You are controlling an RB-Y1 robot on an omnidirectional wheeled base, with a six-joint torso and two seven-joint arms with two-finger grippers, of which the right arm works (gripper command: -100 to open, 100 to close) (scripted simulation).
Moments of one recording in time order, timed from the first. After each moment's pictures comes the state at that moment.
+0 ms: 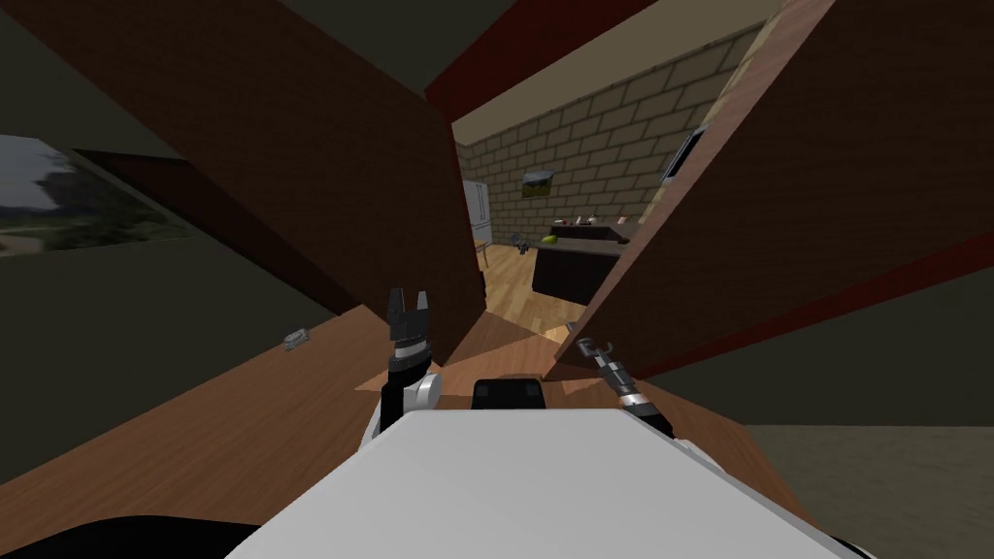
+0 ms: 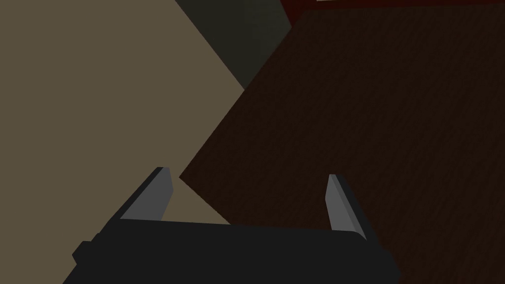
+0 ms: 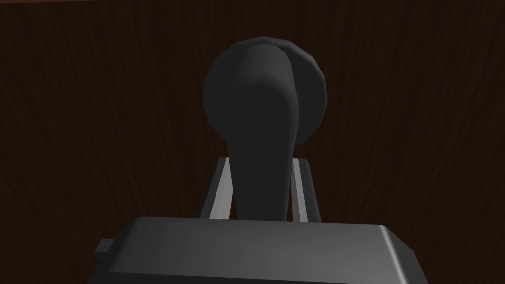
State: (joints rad) arm 0.14 -0.43 -0.22 -0.45 0.30 -1.31 -0.55
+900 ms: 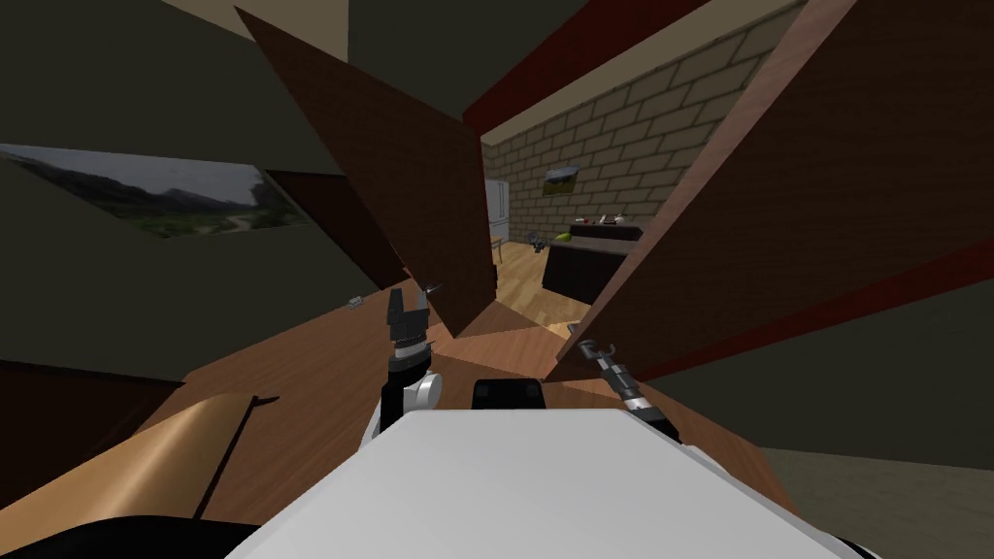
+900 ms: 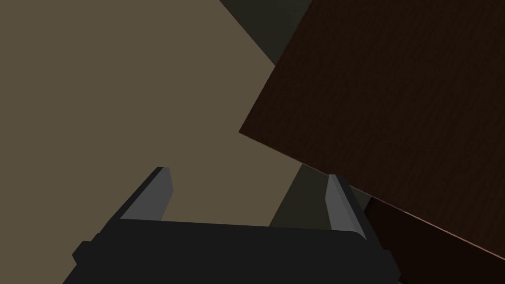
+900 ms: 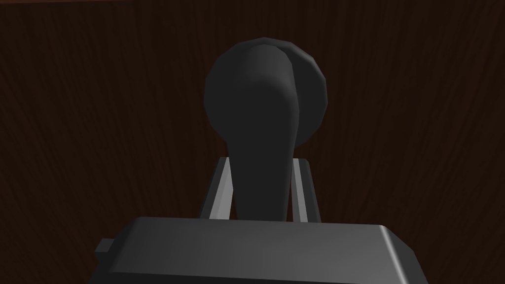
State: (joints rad) arm 0.14 -0.44 -0.23 -0.41 0.31 -1.35 -0.55
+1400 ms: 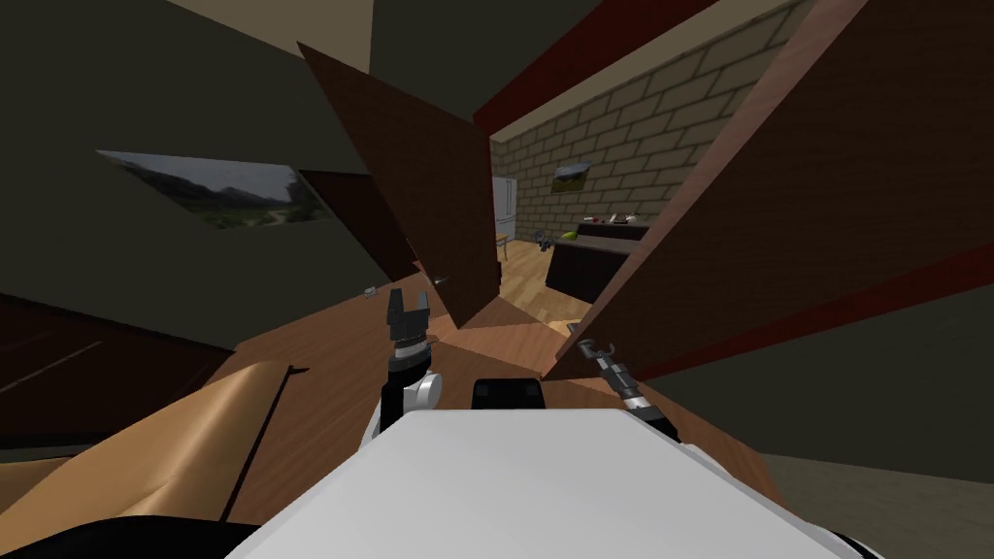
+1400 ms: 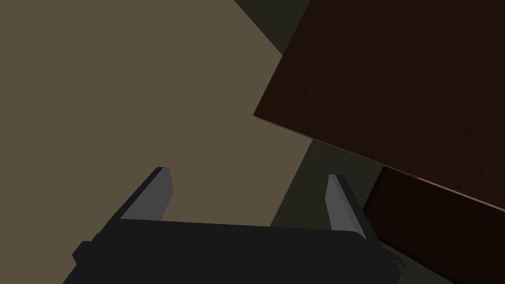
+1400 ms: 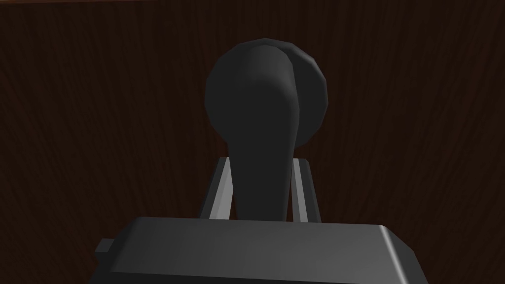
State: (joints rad) arm 0.13 -0.44 -0.23 -0.39 0.31 -1.36 -0.55
